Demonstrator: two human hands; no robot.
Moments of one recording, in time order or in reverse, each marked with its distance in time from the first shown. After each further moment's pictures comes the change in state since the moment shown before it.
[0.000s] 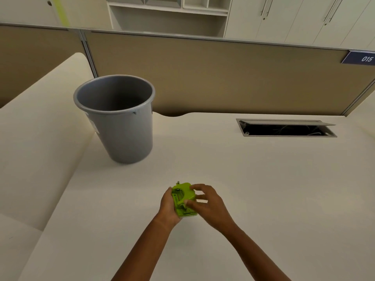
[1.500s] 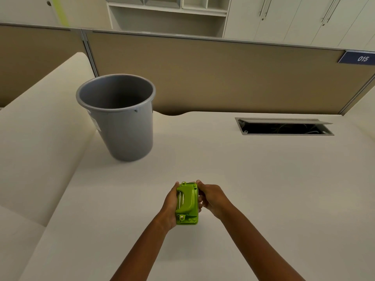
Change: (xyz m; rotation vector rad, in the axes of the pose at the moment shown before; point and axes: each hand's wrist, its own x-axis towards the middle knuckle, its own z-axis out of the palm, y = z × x) left_hand 0.003 -0.010 -0.011 0.223 -0.094 -0.020; right_hand 0.021 -0.013 0.000 0.413 0.025 0.533
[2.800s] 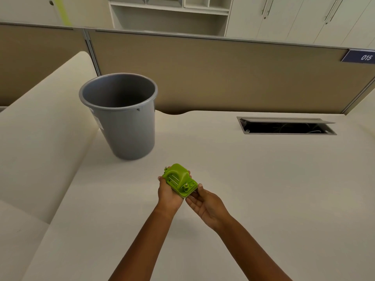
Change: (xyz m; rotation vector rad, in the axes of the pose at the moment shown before) left_hand 0.006 0.022 0.009 -0.531 -0.013 0.258; right_hand -0.016 0.019 0.012 0.621 -0.170 0.033
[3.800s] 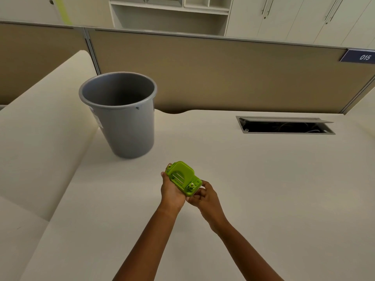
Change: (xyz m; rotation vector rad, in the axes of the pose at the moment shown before) left_hand -0.017 -0.007 0.012 0.042 -0.025 0.060; right_hand -0.006 0.007 -0.011 -0.714 0.008 -0.327
